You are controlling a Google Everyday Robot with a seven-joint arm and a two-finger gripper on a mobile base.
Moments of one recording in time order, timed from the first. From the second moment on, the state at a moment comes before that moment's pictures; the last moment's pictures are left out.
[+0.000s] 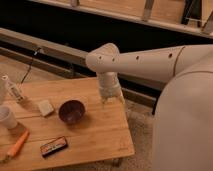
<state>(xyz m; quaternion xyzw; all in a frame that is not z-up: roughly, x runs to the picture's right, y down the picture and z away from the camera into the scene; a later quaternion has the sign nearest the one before) 0.043 0.069 0.698 -0.24 0.34 0.62 0.67</state>
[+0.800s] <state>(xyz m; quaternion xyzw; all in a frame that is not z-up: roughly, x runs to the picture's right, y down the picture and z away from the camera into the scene) -0.056 -0.036 0.810 -0.23 0.32 0.59 0.71</state>
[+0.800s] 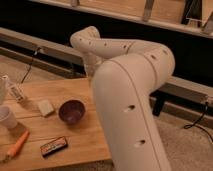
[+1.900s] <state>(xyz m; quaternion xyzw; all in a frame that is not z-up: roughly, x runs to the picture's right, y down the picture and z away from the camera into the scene) -0.189 -0.035 0.846 -0.29 0.33 0.54 0.72</state>
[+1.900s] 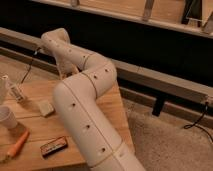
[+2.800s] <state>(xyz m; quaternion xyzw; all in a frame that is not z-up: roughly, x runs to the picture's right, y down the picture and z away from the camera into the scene) -0.306 0.088 0.701 -0.42 0.28 0.26 0.82</state>
